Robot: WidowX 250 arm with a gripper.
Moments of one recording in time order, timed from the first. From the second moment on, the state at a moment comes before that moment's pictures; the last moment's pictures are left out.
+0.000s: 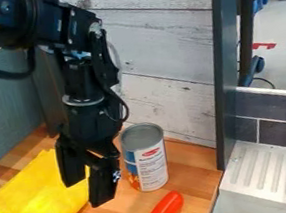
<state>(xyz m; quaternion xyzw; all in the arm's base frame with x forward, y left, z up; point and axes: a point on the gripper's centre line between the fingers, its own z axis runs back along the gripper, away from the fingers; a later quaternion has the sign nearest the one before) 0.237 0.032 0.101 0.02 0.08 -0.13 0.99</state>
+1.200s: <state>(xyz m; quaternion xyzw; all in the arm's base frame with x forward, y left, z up) 0.340 0.052 0.169 0.03 -0.22 -0.05 0.97</state>
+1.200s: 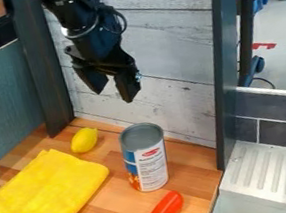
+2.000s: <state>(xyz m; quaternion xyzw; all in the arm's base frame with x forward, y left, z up) 0.396 0.051 0.102 0.00 -0.17 0.01 0.98</state>
